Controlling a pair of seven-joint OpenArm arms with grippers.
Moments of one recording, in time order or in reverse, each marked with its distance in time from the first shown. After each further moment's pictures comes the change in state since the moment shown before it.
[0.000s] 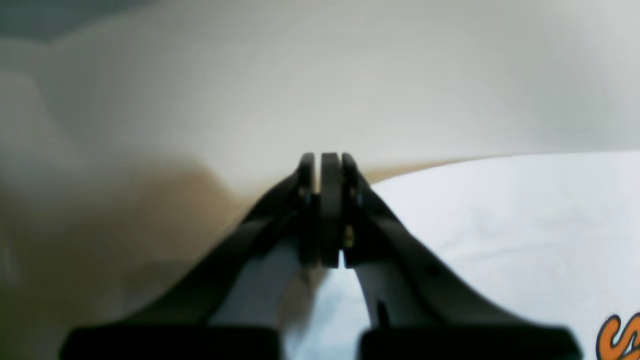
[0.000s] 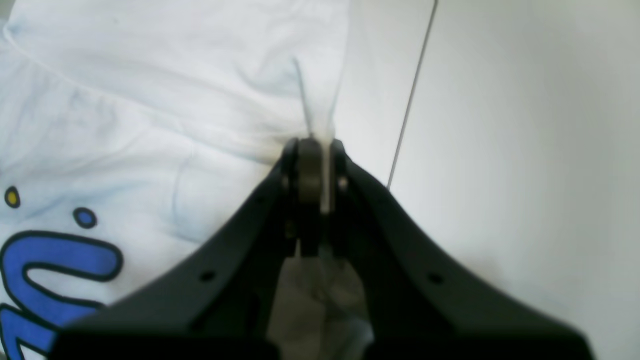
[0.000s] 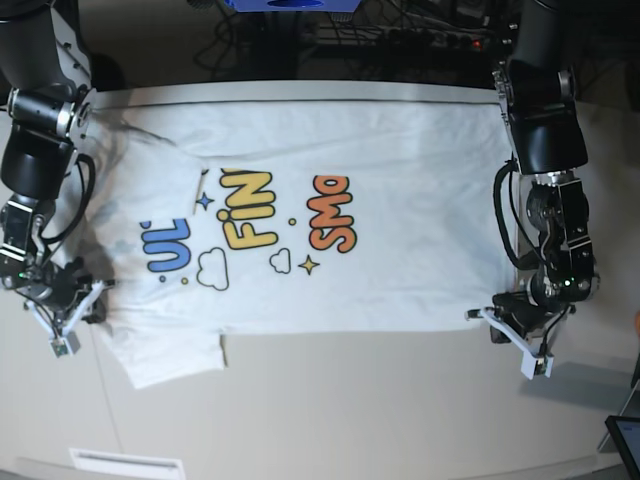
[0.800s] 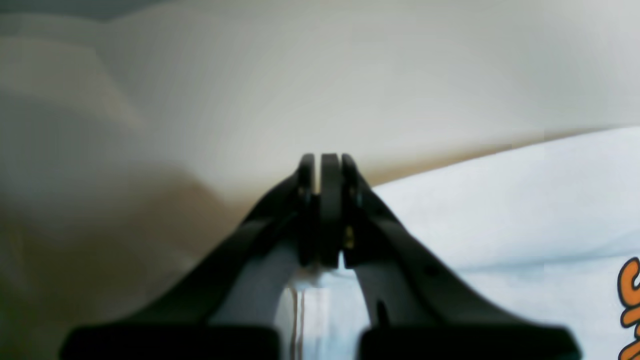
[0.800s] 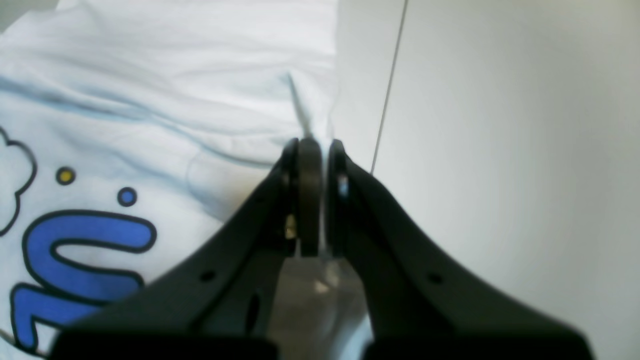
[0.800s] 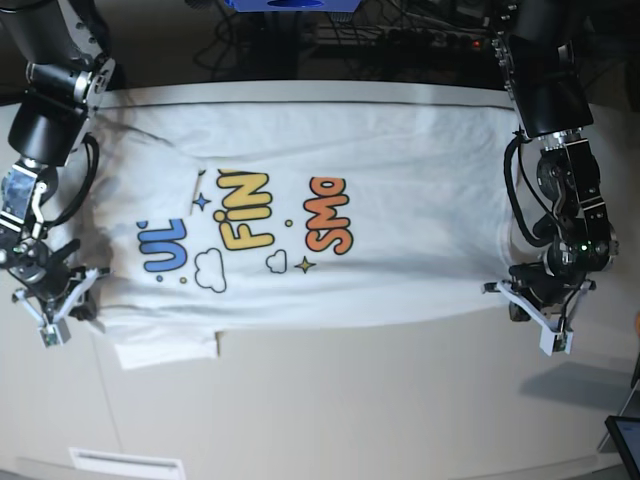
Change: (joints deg) left arm 8.3 -0.7 -5.6 13.1 0.0 0.0 5.7; right arm -9.0 -3.2 5.8 19.1 0.2 0.6 -3.7
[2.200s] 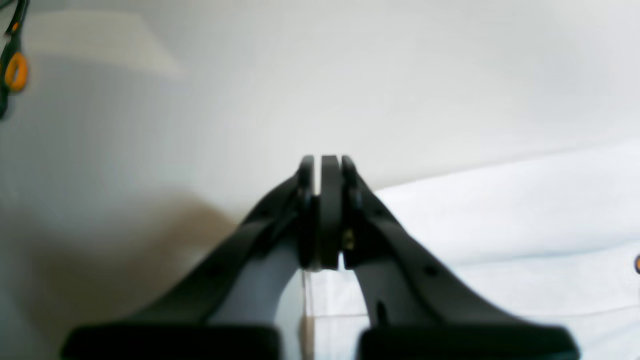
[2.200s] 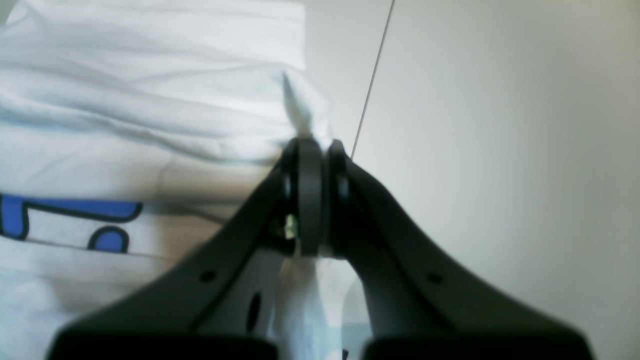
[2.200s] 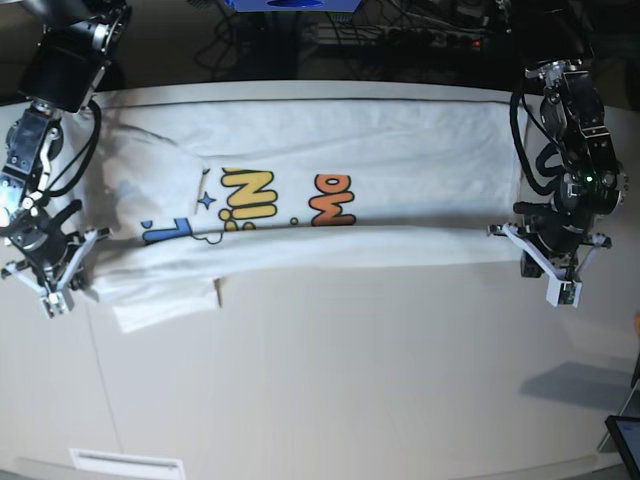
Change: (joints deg) left arm 15.0 -0.5 -4.5 21.0 -0.4 0.0 5.8; right arm -11.7 -2.9 0.4 21.9 0.1 0.2 -11.5
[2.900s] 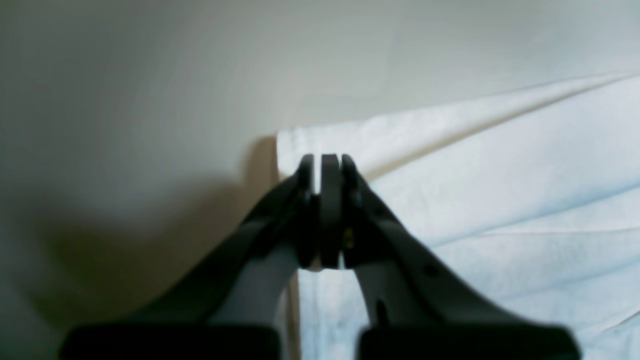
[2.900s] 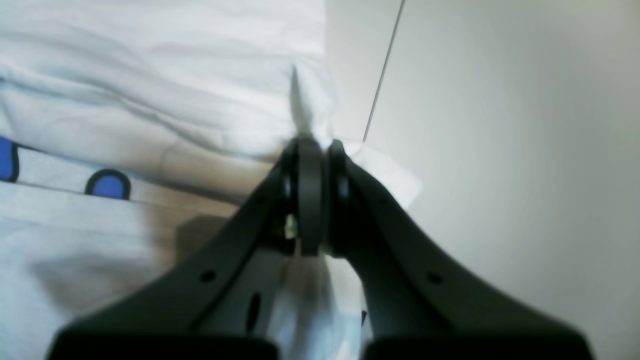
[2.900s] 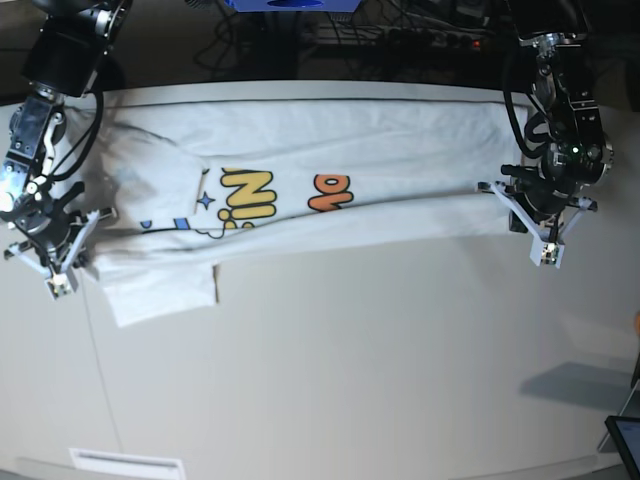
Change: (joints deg) left arm 8.0 0.1 0.8 -0.3 0.7 0.0 0.2; right arm -3.1 -0.3 0.0 0.8 0.0 -0.2 -1.4
